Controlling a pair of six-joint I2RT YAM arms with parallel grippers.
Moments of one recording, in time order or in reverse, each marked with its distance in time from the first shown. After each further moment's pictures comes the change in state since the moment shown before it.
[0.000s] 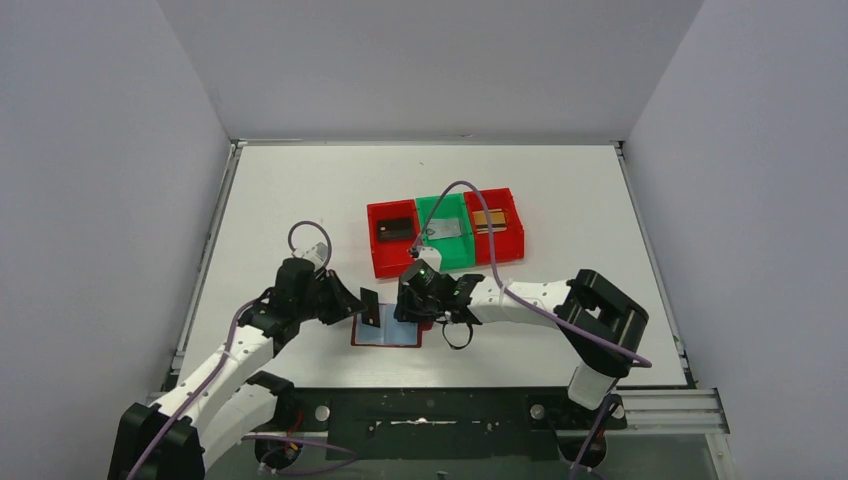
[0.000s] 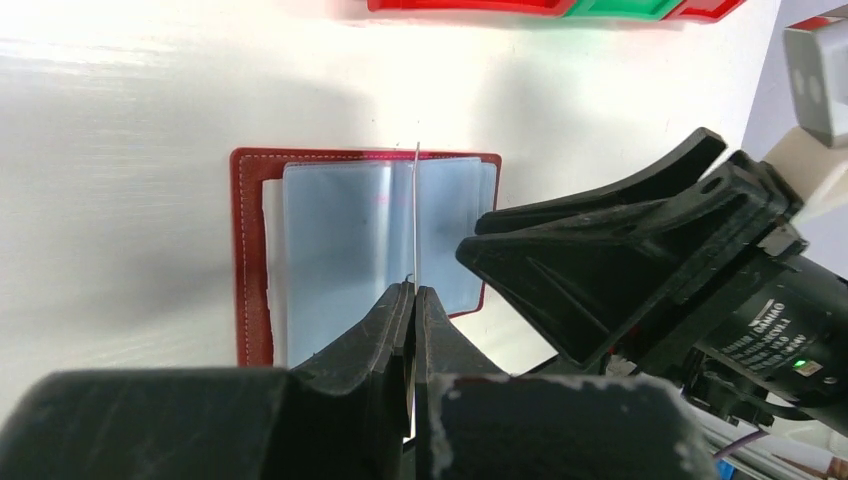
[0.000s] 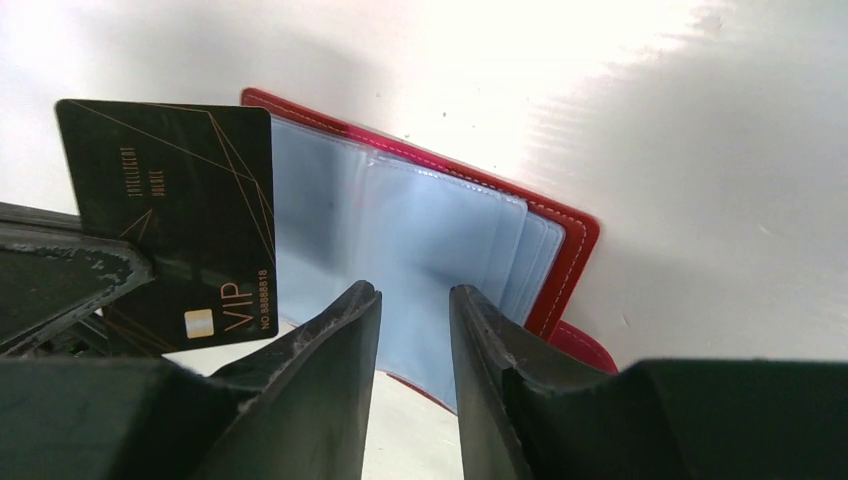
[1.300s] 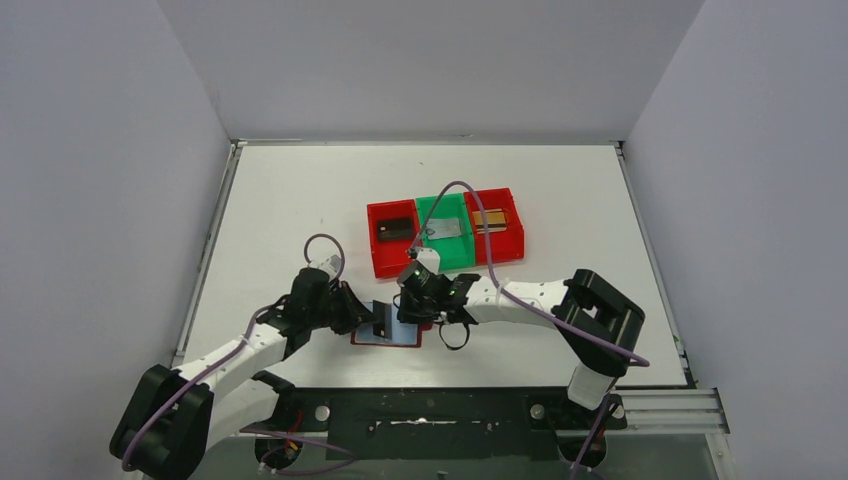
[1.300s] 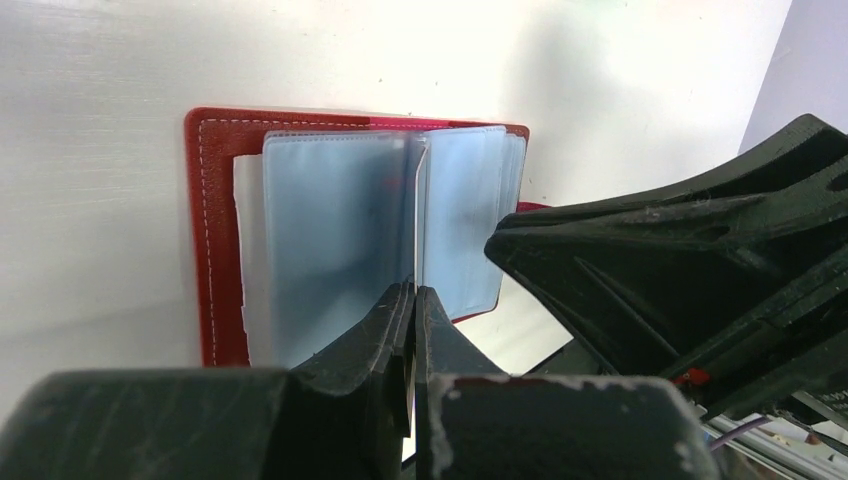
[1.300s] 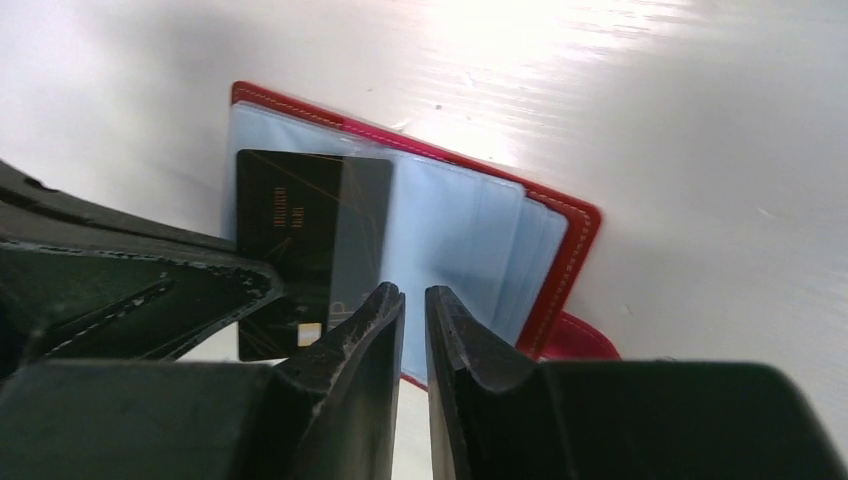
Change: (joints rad) left arm -0.074 0.132 -0.115 0.236 0.018 -0.092; right arm 0.015 0.001 0.033 -0.072 0.043 0.025
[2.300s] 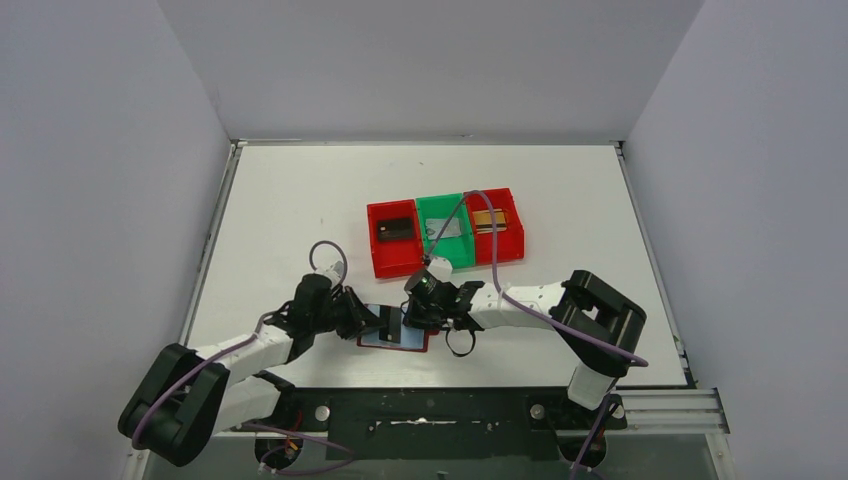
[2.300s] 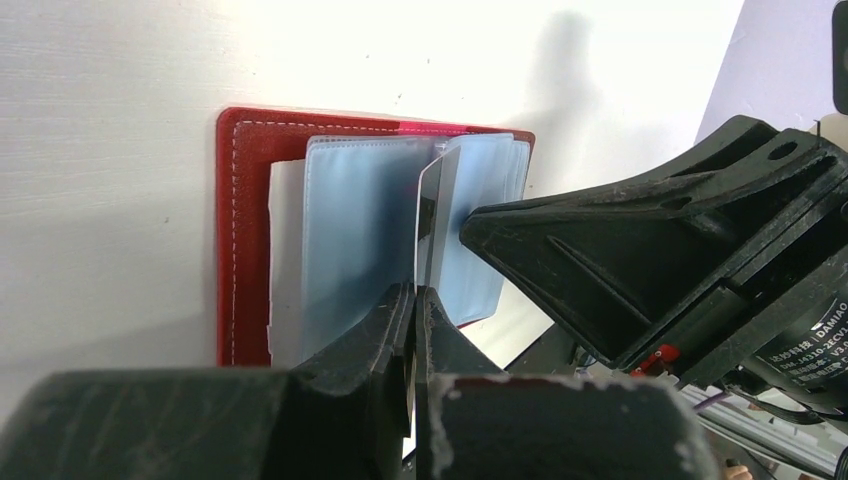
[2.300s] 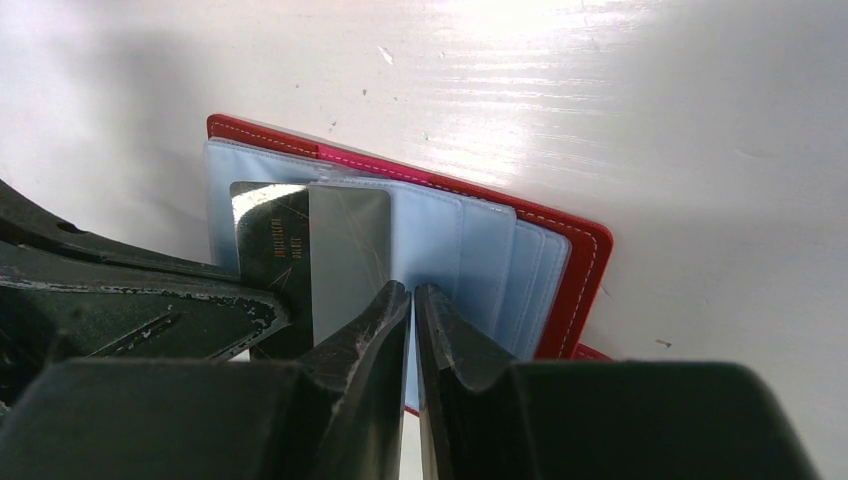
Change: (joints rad) left arm -0.006 0.115 -0.079 0.233 0.079 -0.081; right arm -0.013 0.000 -0.098 0.090 -0.002 0.157
